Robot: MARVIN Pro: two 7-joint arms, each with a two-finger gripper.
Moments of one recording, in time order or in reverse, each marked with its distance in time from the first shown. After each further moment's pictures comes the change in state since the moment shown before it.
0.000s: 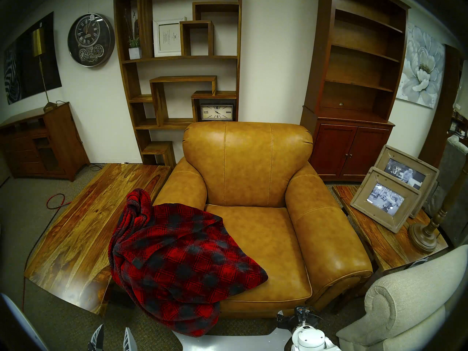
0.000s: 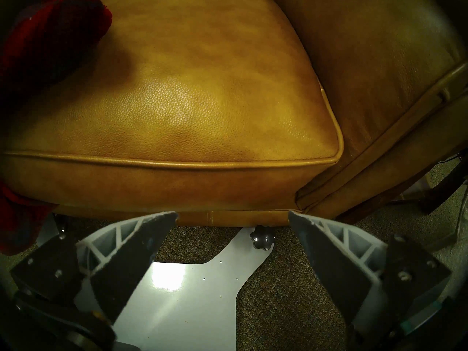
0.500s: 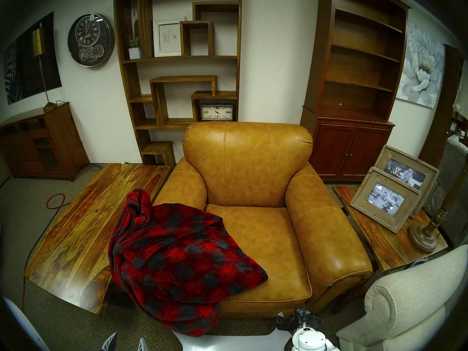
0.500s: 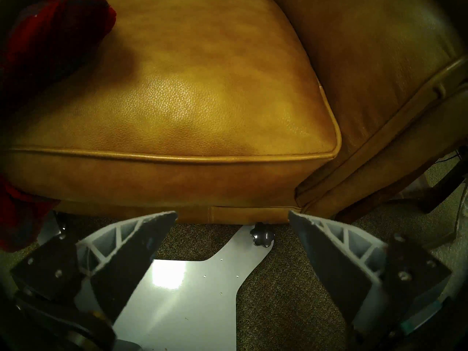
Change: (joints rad) left arm 0.055 -0.002 0.007 -0.001 0.176 0.061 0.042; right arm -0.016 0.001 0.000 -0.015 0.000 0.001 -0.001
